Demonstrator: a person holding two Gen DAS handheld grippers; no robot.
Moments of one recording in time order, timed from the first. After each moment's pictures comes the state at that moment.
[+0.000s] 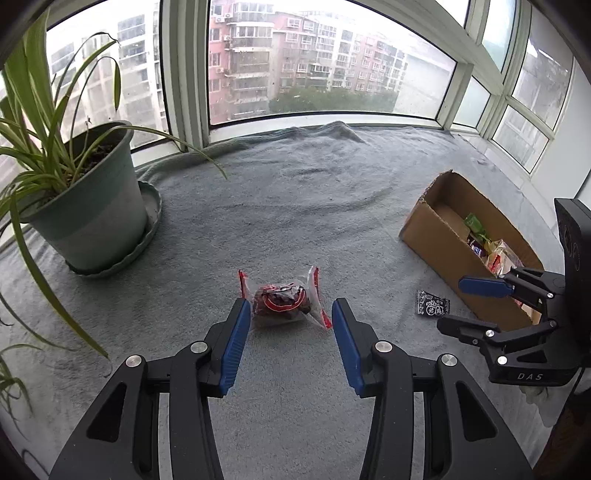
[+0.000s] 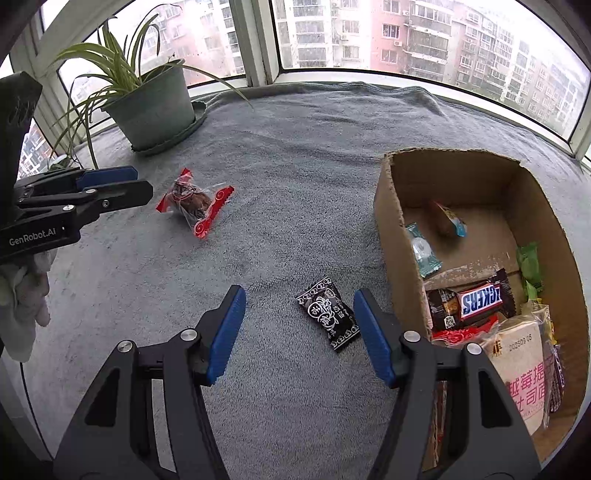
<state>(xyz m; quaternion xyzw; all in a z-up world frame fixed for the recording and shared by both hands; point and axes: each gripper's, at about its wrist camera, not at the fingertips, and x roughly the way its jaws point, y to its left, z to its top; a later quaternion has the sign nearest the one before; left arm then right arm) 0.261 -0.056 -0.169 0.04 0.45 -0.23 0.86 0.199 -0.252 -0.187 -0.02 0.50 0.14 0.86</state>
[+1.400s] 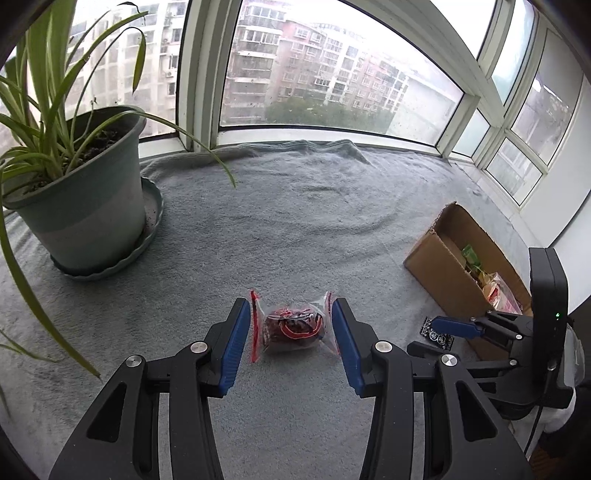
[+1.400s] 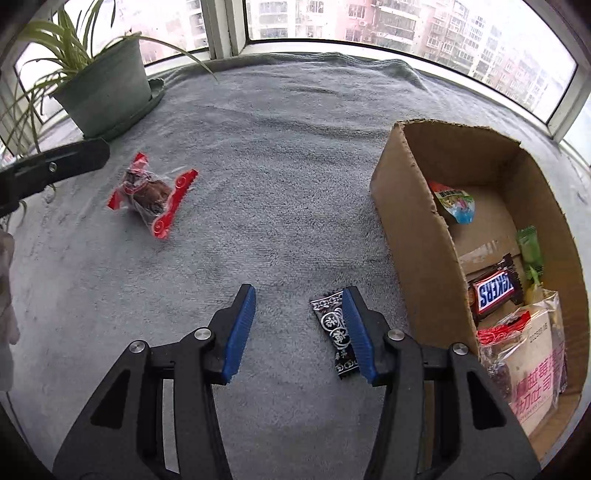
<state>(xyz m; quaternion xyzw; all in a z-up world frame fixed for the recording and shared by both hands) 0.284 -0.034 -0.174 -0.03 0.44 -0.24 0.86 0.221 -0.233 -0.212 -0.05 0.54 0.05 0.84</state>
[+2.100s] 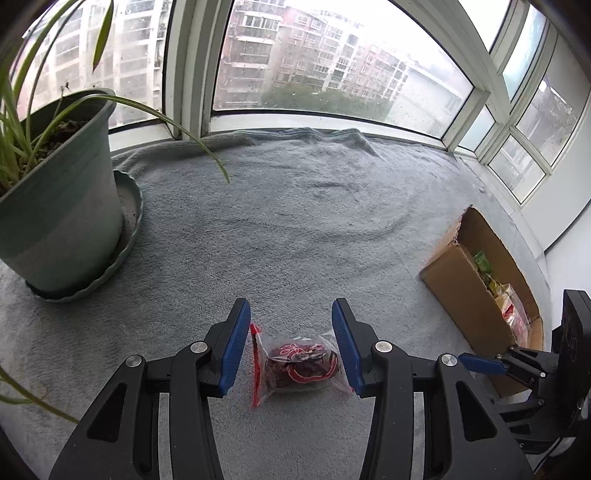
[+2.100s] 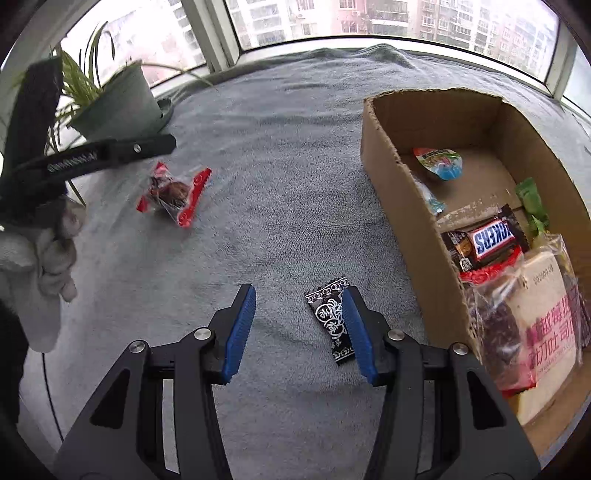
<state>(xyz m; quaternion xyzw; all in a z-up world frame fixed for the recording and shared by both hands) 0.326 -0.044 -0.193 -0.03 0.47 -0.25 0.85 0.185 -0.266 -0.187 0.08 0.53 0.07 0.84</state>
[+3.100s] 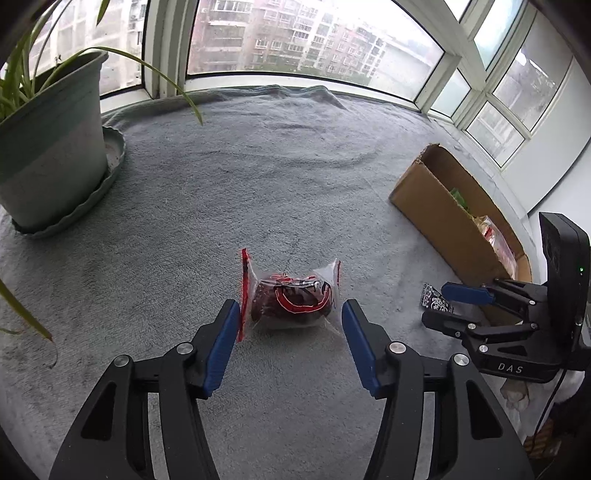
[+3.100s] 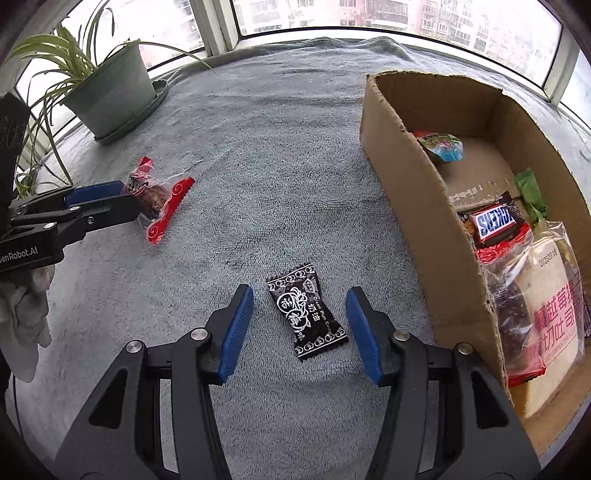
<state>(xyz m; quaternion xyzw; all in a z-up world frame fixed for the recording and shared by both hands) 0.269 -0.044 -0.210 0.00 0.49 -0.29 0.82 0.184 -0.253 -0.209 0.02 0.55 0.07 0.83</state>
